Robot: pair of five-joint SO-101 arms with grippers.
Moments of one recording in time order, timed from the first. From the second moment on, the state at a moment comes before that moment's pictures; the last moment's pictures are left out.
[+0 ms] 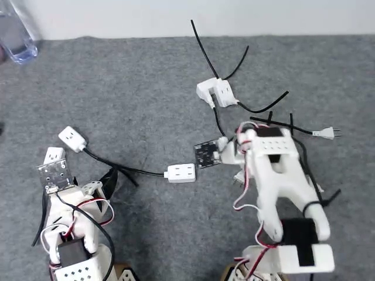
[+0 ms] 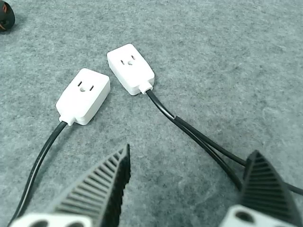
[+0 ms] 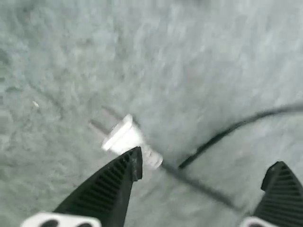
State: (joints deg) left arm -22.4 -103.6 96.7 59.9 10.7; right arm -7.1 -2.5 30.1 60.1 98.3
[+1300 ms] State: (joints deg) left arm -22.4 -103.6 96.7 59.9 10.7; right arm 0.3 15.5 16.3 82.4 126.6
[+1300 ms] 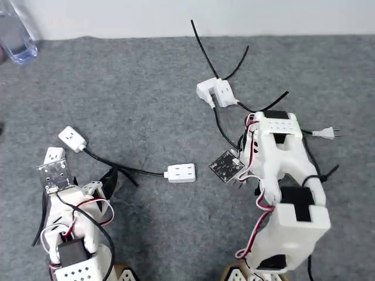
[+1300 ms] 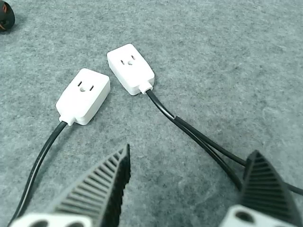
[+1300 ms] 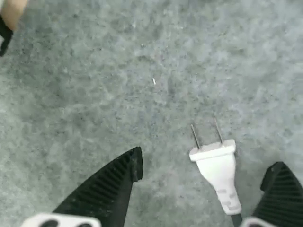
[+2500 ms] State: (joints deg) left arm -22.4 -103.6 96.7 59.9 6.9; right arm -9.6 22.9 4.8 85.2 114.0
